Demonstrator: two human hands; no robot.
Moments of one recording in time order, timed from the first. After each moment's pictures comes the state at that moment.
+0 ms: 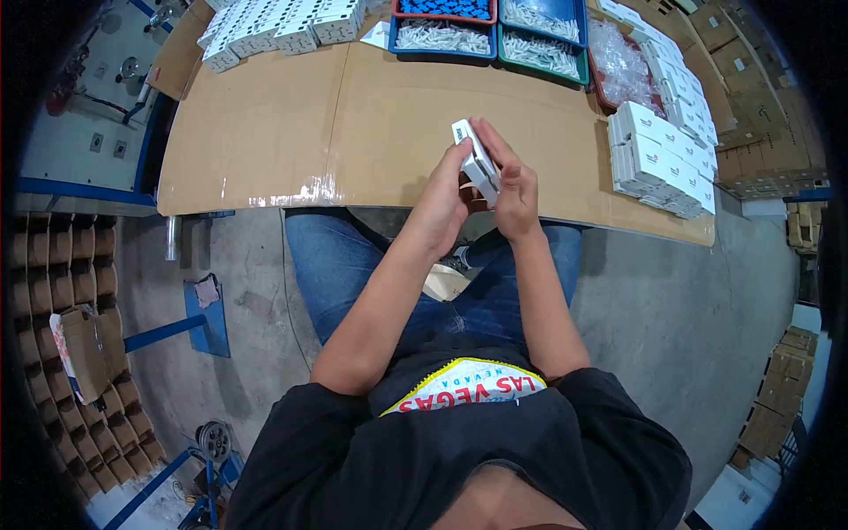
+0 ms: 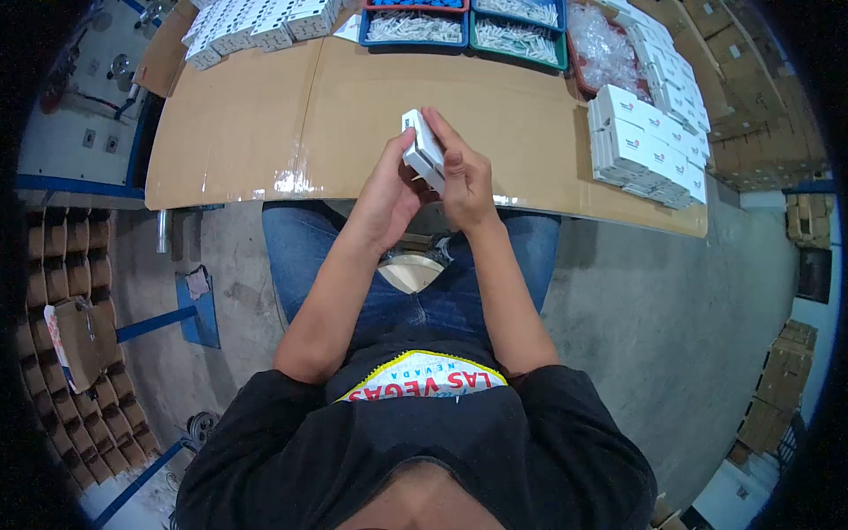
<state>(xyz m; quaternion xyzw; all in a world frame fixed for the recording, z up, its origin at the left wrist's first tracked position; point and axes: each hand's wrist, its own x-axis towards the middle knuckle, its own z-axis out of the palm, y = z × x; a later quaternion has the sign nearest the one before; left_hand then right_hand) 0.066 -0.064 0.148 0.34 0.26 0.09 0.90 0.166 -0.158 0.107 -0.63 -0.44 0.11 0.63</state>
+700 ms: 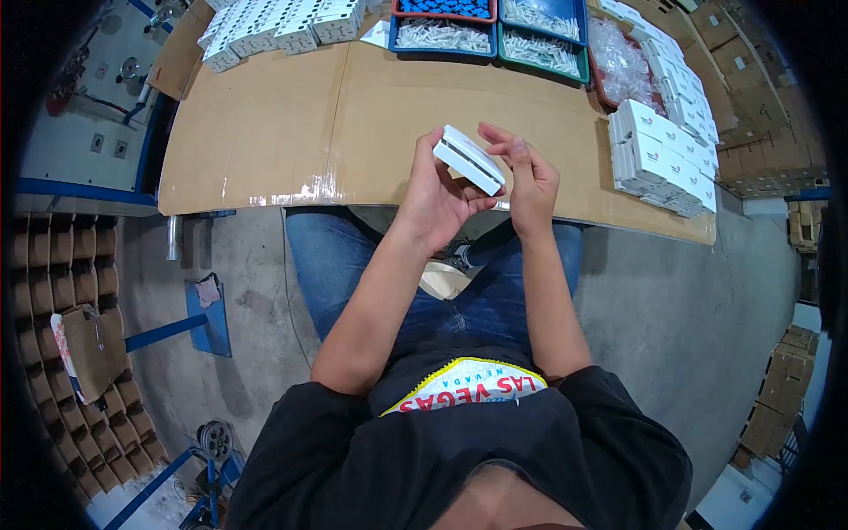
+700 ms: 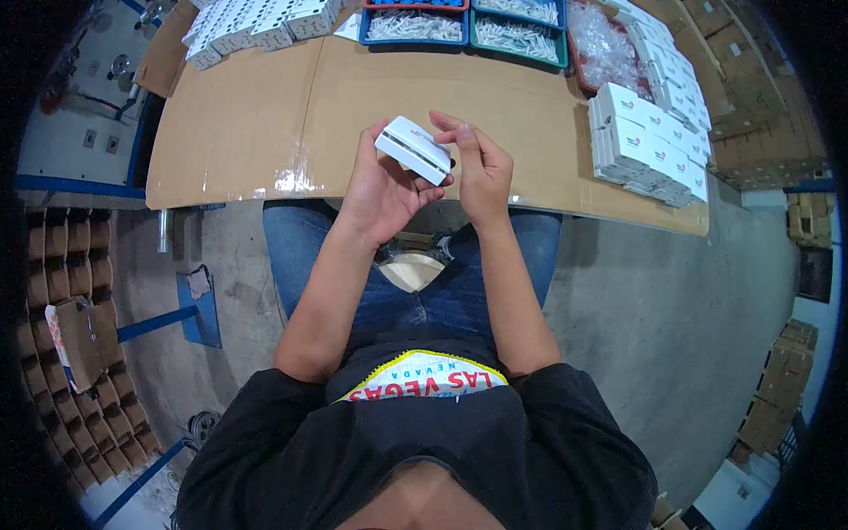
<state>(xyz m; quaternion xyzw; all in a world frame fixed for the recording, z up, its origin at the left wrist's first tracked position) 0.065 -0.050 0.151 0.25 0.24 0.07 0.94 0.171 -0.160 0.119 -0.59 -0.28 0.16 0.74</state>
